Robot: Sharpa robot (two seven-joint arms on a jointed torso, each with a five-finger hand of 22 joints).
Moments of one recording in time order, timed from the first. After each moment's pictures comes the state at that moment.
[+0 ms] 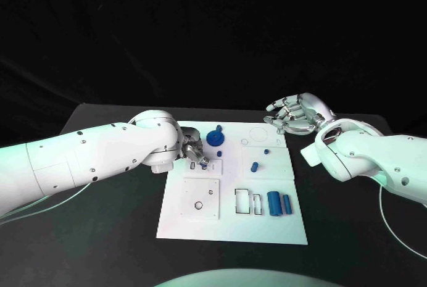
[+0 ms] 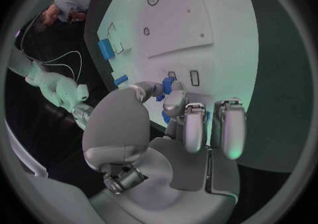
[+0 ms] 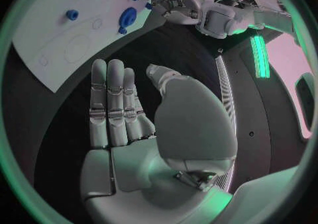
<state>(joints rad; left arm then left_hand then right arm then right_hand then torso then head) 1.32 -0.63 -0.10 1.45 -1.07 0.17 -0.61 1.12 -0.20 0.55 0.24 0.74 0.80 0.04 0.83 0.88 1.37 -0.04 1.15 1.07 1.46 -0.09 1.57 1.31 0.03 1.47 0.02 1.53 1.31 1.30 -0.94 -0.15 1.61 -0.75 -0.62 0.04 1.31 -0.26 0.43 0.25 0.24 0.86 0.15 0.20 0.47 1.09 0.07 0.57 0.50 1.29 0.01 0.57 0.69 0.18 1.09 0.12 0.39 0.80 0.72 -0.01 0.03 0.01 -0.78</state>
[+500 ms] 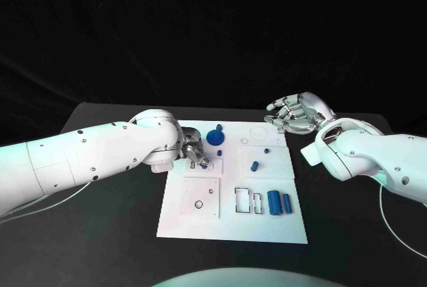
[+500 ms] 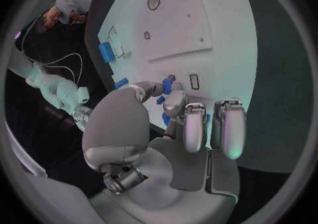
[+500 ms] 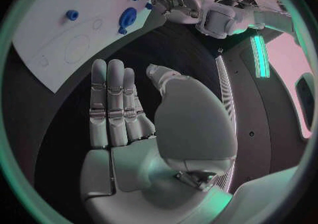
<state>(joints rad) 1.32 -0.63 -0.10 1.45 -1.07 0.19 -0.61 1.12 -0.20 0.55 0.24 0.74 0.80 0.04 0.83 0.88 1.37 -0.04 1.15 1.07 1.46 -0.09 1.57 1.31 0.03 1.47 0.02 1.53 1.31 1.30 -0.93 -0.15 1.61 -0.74 -0.62 0.04 1.31 -0.26 0.43 0.25 0.24 0.86 0.15 0.20 0.47 1.09 0.08 0.57 0.50 1.29 0.01 0.57 0.69 0.18 1.09 0.12 0.39 0.79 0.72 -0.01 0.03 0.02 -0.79</state>
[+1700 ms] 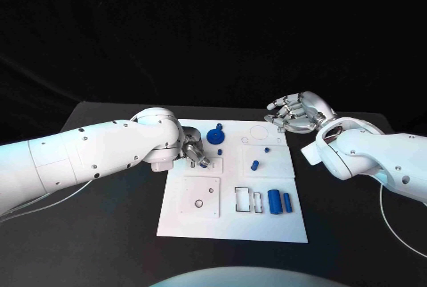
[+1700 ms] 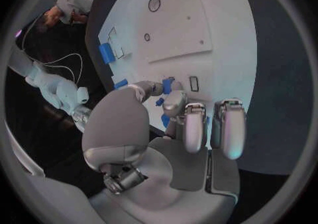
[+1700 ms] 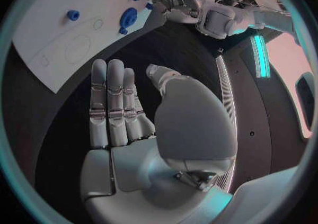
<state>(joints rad) 1.32 -0.62 -0.10 1.44 -1.05 0.21 -0.62 1.12 -0.19 0.55 0.24 0.77 0.82 0.03 0.83 0.88 1.38 -0.04 1.14 1.06 1.46 -0.09 1.57 1.31 0.03 1.47 0.02 1.53 1.31 1.30 -0.93 -0.15 1.61 -0.74 -0.62 0.04 1.31 -0.26 0.43 0.25 0.25 0.86 0.15 0.20 0.47 1.09 0.08 0.56 0.50 1.29 0.01 0.56 0.69 0.18 1.09 0.12 0.38 0.79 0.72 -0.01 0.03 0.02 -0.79</state>
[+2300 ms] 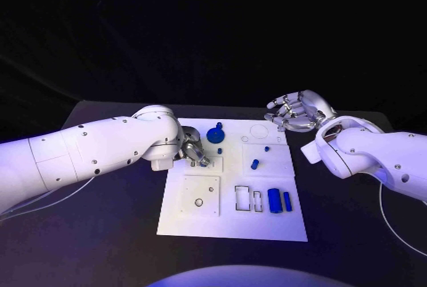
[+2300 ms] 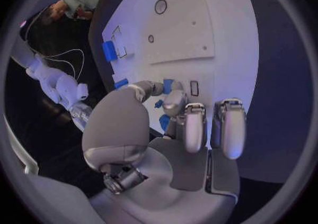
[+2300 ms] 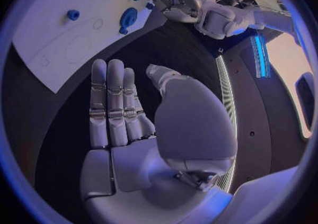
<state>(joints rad) 1.32 -0.61 -0.10 1.42 -0.98 0.23 -0.64 1.12 -0.19 0.55 0.23 0.79 0.83 0.03 0.83 0.88 1.38 -0.04 1.13 1.05 1.46 -0.09 1.57 1.31 0.03 1.47 0.02 1.53 1.31 1.30 -0.93 -0.15 1.61 -0.74 -0.62 0.04 1.31 -0.26 0.43 0.25 0.25 0.86 0.15 0.20 0.47 1.09 0.08 0.56 0.50 1.29 0.01 0.56 0.69 0.18 1.09 0.12 0.38 0.79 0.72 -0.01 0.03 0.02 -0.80</state>
